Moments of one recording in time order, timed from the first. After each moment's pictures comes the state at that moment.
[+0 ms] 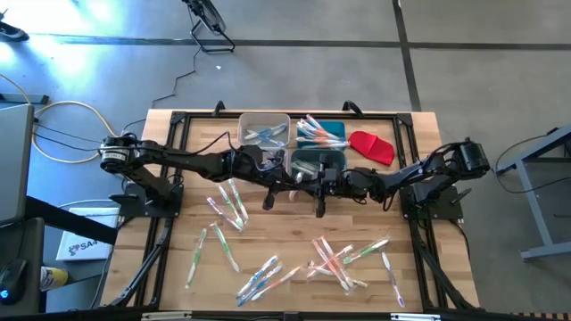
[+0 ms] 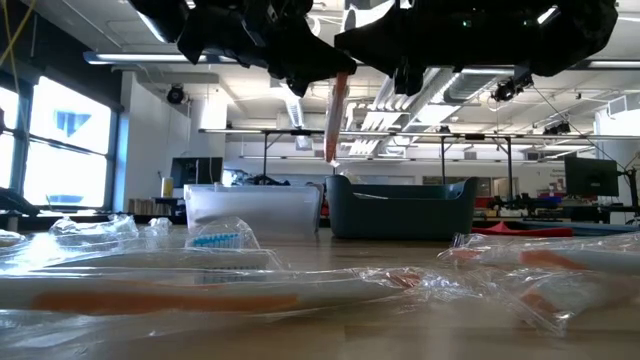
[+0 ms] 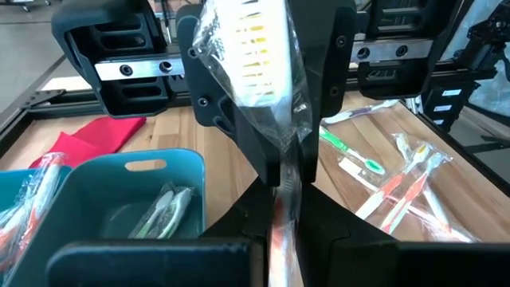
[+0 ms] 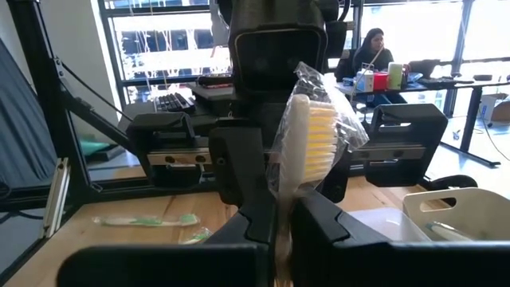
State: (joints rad) left arm 0.08 1.52 0.92 0.36 0.24 0.08; right arm 0.09 1.54 0.60 1.02 0.18 0.06
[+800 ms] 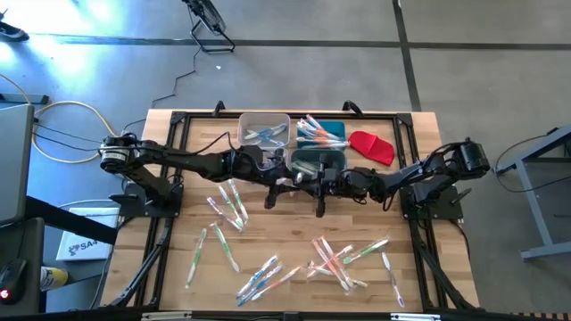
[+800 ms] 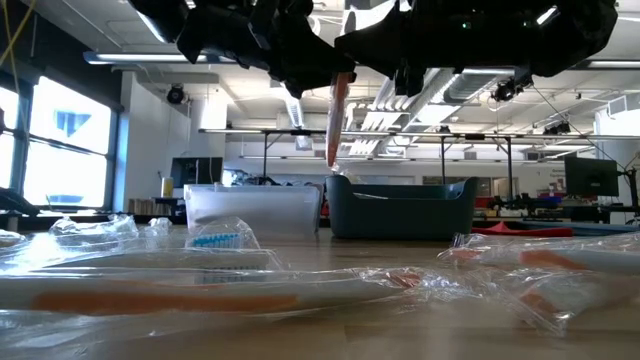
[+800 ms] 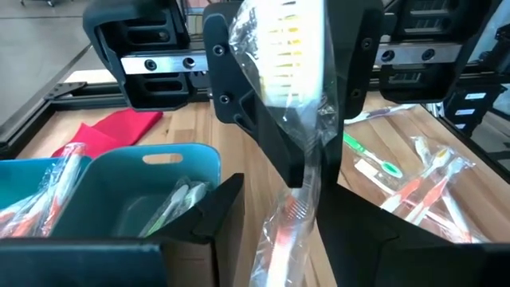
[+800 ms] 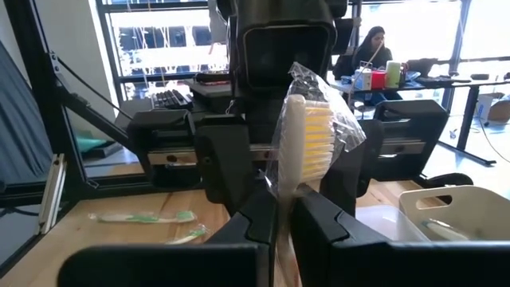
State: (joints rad) left arm 0.08 1.52 0.92 0.36 0.18 0.07; right arm 0.08 1.54 0.60 1.01 0.18 0.06
